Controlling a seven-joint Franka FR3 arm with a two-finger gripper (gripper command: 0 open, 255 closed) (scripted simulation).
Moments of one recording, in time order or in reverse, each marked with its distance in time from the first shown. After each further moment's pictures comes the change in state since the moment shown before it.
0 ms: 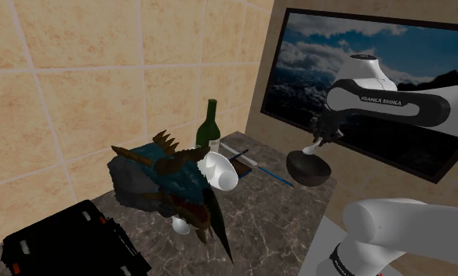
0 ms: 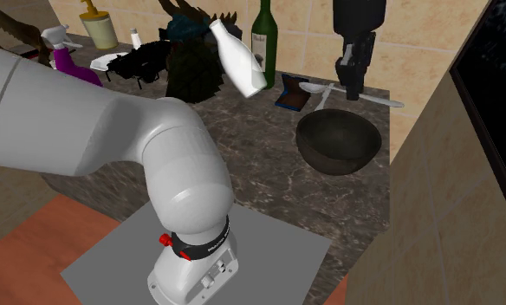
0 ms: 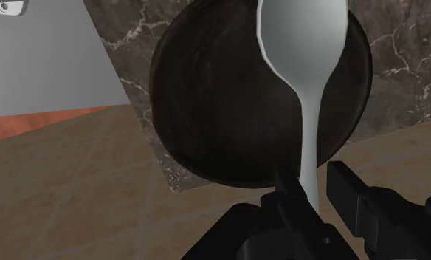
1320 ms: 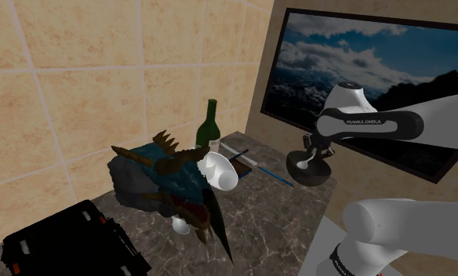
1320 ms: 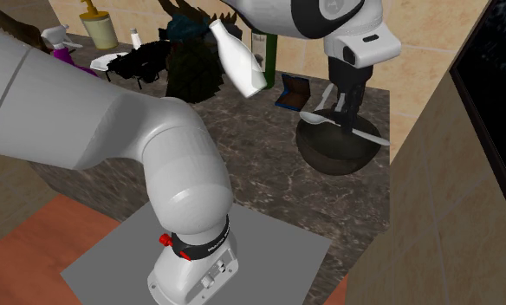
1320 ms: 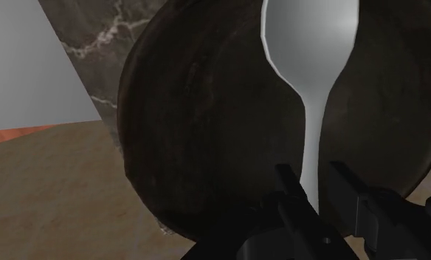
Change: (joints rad) arm -0.013 0.070 -0.002 -0.180 -0.019 0.250 0.018
